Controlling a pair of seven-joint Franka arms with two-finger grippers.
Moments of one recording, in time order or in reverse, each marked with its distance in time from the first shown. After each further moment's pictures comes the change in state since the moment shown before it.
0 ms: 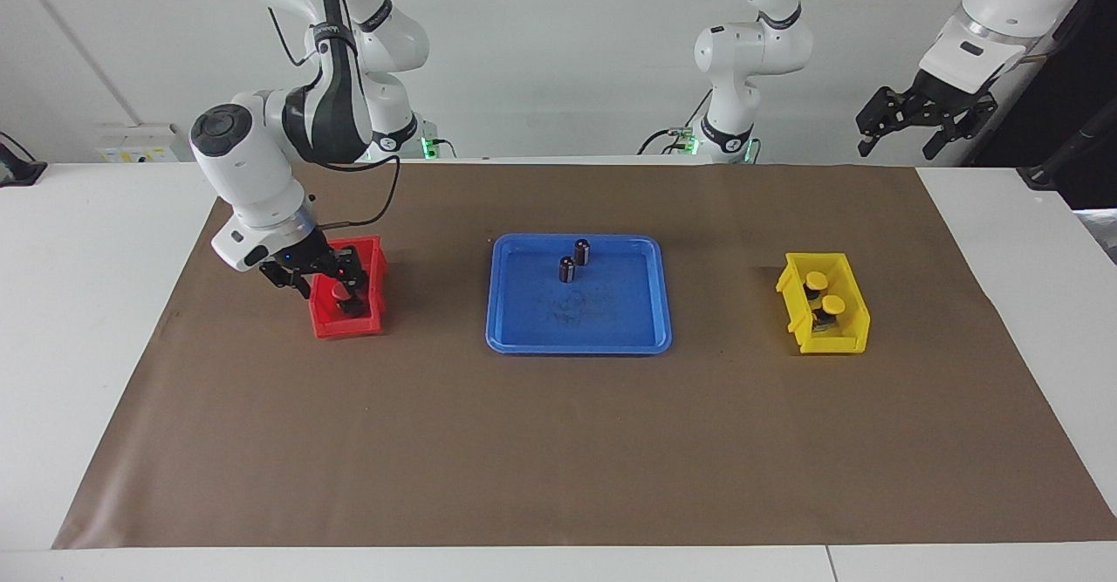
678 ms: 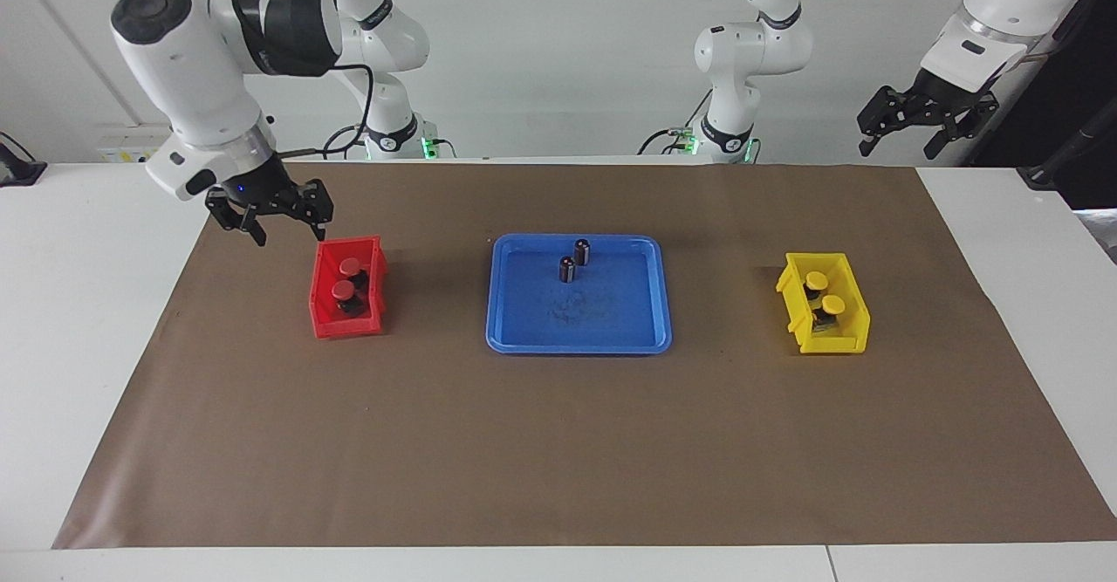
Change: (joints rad) left arm -0.002 0.000 -0.002 0.007 0.000 0.000 0.000; right arm 0.000 -0.039 0.001 0.259 -0.052 -0.335 0.000
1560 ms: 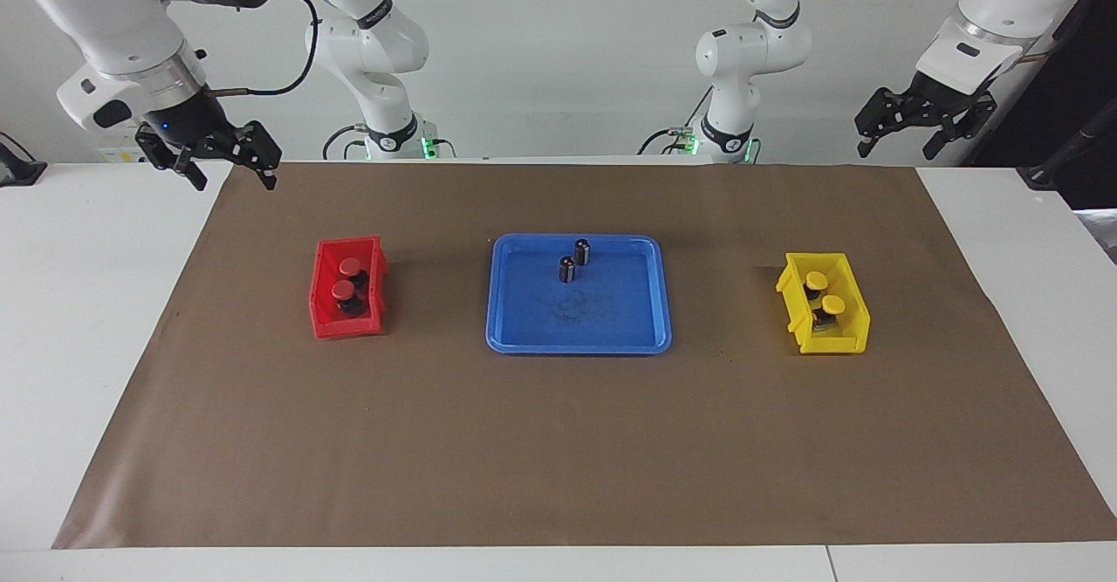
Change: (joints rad) left arm 0.073 0.001 -0.078 0.000 0.000 -0.001 0.001; right arm -0.091 -0.042 -0.002 0.250 0.000 -0.328 -0.001
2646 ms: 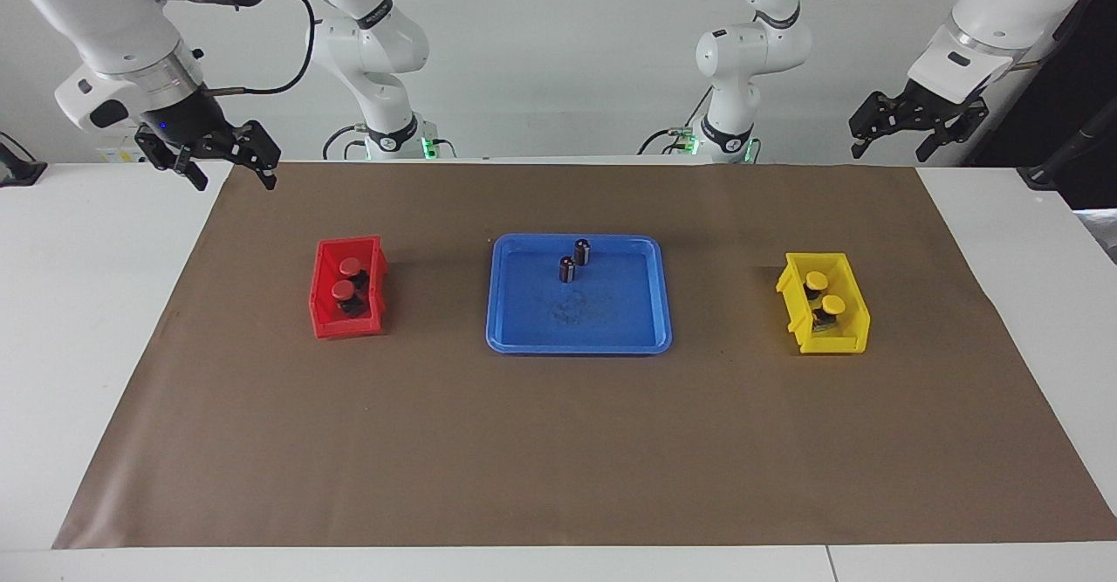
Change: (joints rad) left arm 0.079 0.006 -0.076 -0.007 0.000 -0.024 0.008; right arm -0.002 0.000 -0.007 0.000 0.021 0.000 0.000
